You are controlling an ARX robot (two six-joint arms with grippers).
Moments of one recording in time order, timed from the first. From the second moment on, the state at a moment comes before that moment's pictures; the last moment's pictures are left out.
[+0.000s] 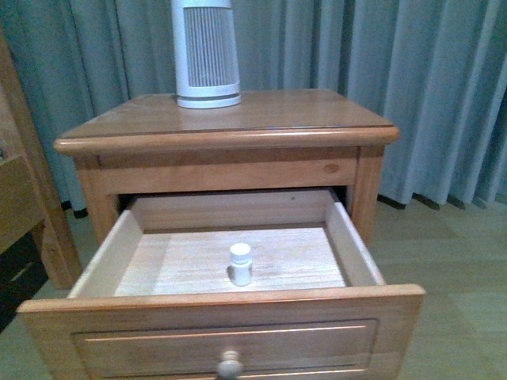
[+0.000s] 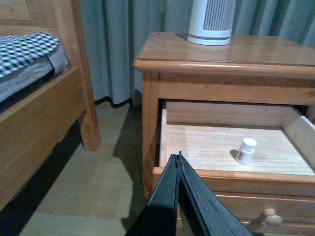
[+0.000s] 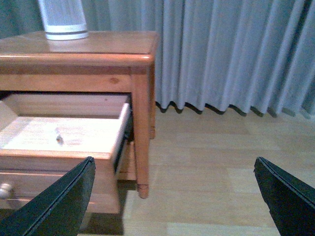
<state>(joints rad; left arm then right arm) 0.00 0.26 0.07 0.19 0.00 -0.01 0.00 0.00 0.01 0.00 0.00 0.00</state>
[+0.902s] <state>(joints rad) 0.00 0.01 0.01 0.00 0.00 -0.01 0.09 1.25 0.80 0.31 -0.21 0.08</state>
